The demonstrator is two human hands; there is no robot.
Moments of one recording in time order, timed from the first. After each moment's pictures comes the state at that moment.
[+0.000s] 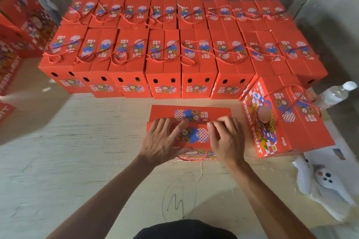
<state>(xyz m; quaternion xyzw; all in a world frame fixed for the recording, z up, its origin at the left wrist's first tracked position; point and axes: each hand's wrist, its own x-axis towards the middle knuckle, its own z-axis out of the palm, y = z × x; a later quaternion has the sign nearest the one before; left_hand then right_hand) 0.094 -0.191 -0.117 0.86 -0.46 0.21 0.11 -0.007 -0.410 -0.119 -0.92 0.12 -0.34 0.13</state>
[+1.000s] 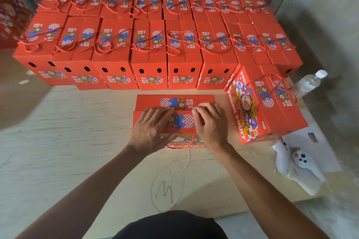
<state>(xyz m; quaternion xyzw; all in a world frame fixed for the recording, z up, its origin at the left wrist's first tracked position) 0.083 -0.191 -0.113 0.83 -0.47 0.20 0.21 -0.009 -0.408 -0.111 -0.93 0.09 -0.33 0.15</state>
